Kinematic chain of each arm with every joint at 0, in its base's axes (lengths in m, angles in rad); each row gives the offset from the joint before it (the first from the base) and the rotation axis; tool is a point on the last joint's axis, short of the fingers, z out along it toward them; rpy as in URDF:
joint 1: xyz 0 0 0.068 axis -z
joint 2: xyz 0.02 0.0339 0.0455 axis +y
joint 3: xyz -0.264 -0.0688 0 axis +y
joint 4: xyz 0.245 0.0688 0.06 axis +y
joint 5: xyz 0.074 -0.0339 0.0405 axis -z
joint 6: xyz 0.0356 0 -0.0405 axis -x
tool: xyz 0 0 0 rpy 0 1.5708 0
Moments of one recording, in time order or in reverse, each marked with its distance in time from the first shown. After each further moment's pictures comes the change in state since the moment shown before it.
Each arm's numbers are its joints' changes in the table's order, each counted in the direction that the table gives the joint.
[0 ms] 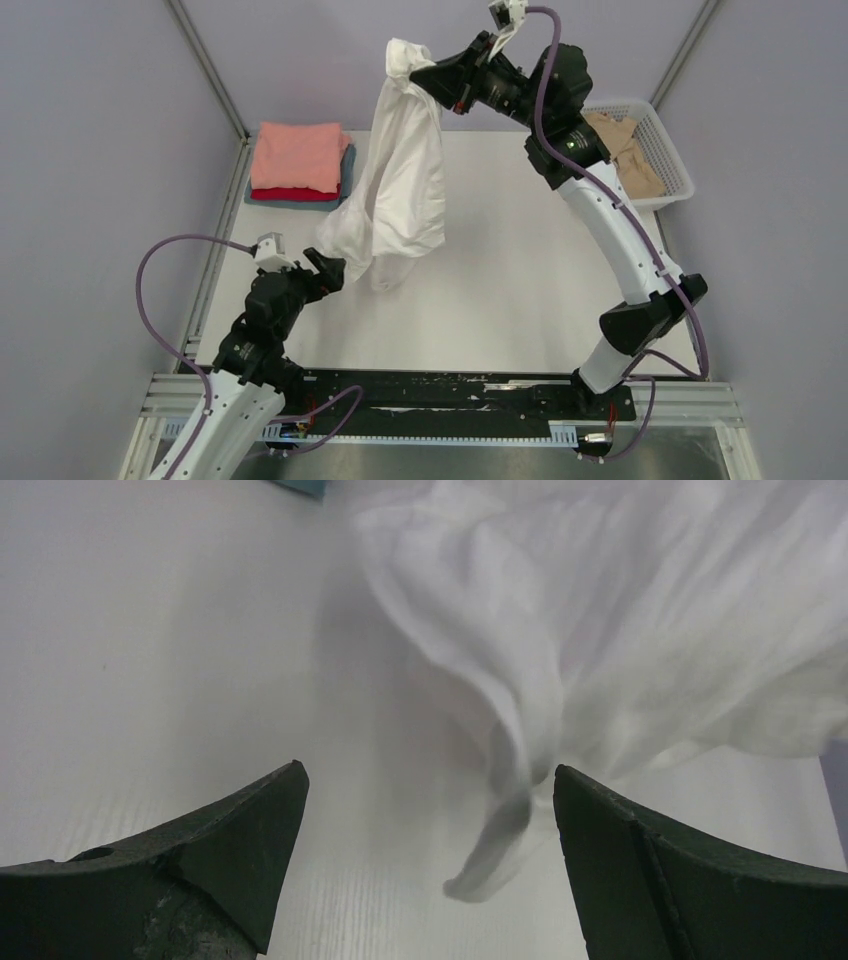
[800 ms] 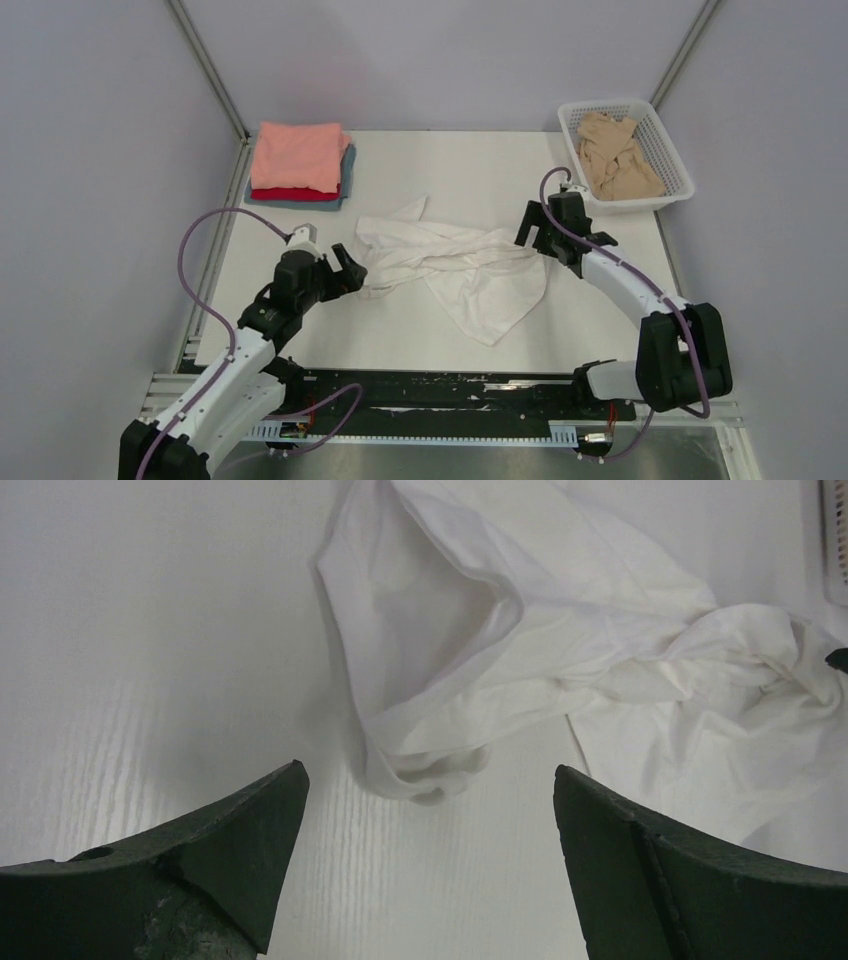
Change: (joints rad) left arm 0.000 0.313 -0.010 -0.074 0.147 0.018; right arm 0.289 -0.361 1.306 0.198 0.697 -0.047
